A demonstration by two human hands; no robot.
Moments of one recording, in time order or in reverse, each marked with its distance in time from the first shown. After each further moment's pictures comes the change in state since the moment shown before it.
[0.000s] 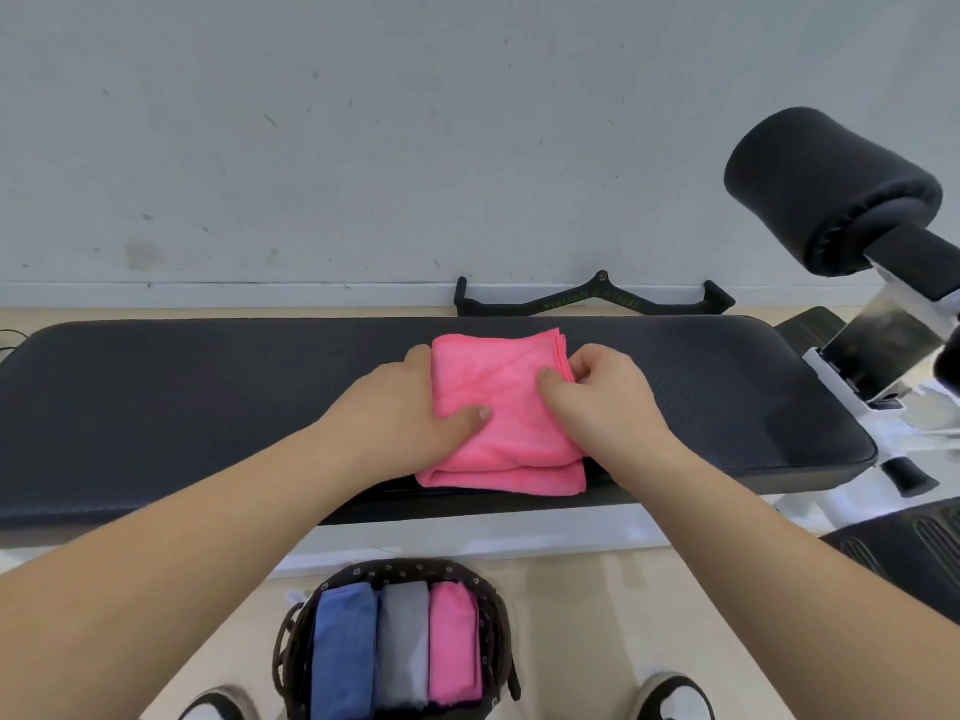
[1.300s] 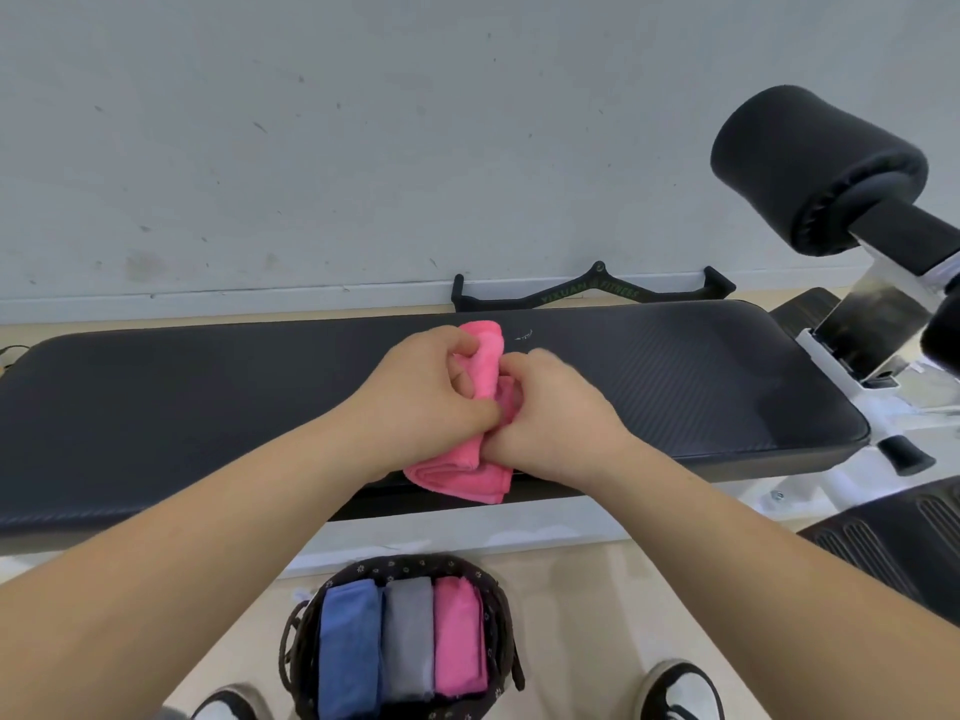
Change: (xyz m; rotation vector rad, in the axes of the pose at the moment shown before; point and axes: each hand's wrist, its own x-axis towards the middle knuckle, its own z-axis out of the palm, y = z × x) left_hand -0.013 0.045 -0.012 -0.477 -0.022 0.014; right_hand -0.017 -0.007 0.013 -0.314 -0.231 -0.249
